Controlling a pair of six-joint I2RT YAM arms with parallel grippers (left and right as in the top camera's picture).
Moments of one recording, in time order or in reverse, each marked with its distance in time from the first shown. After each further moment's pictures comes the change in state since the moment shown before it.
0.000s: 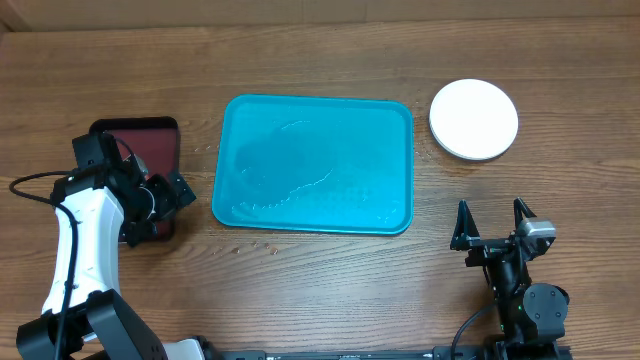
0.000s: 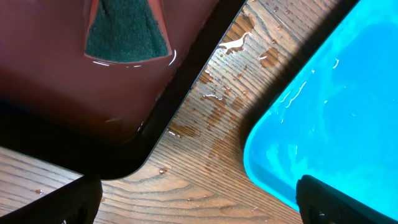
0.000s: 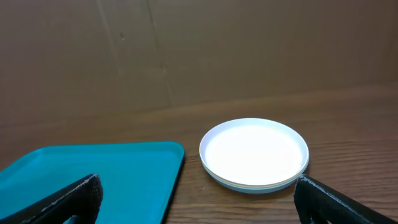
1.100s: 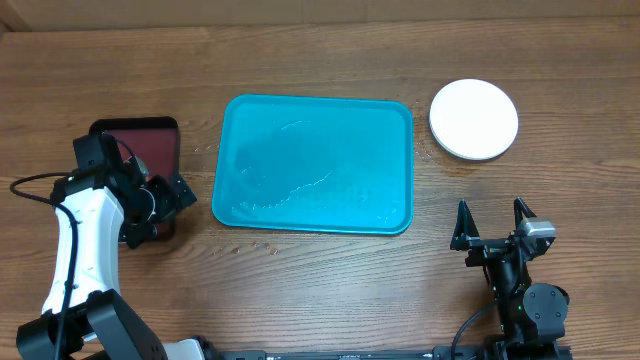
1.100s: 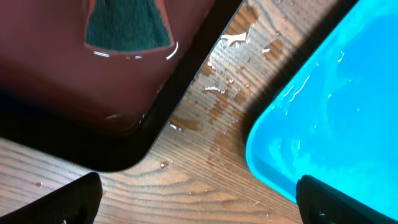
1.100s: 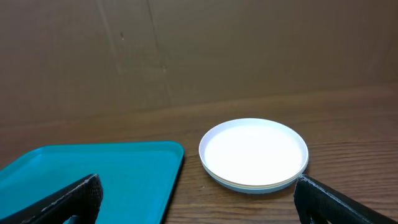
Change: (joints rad) left arm 0.000 0.000 0.000 -0.021 0.000 0.000; right arm 0.000 0.000 0.000 -0.001 -0.001 -0.004
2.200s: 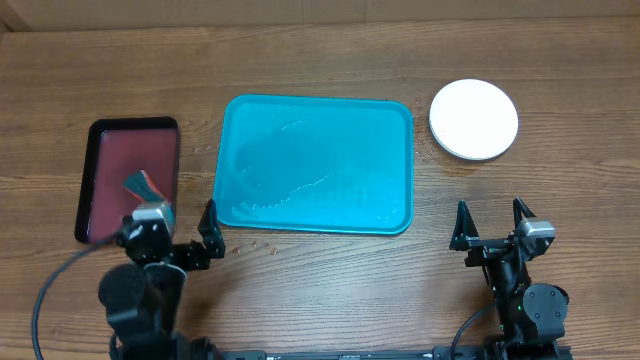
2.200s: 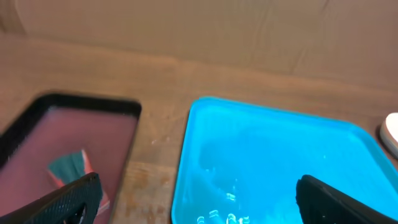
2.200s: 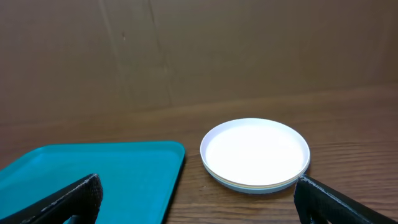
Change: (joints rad) left arm -0.142 -1.206 -0.660 0.602 0.058 0.187; right arm 0.005 0.000 0.000 0.000 0.000 0.000
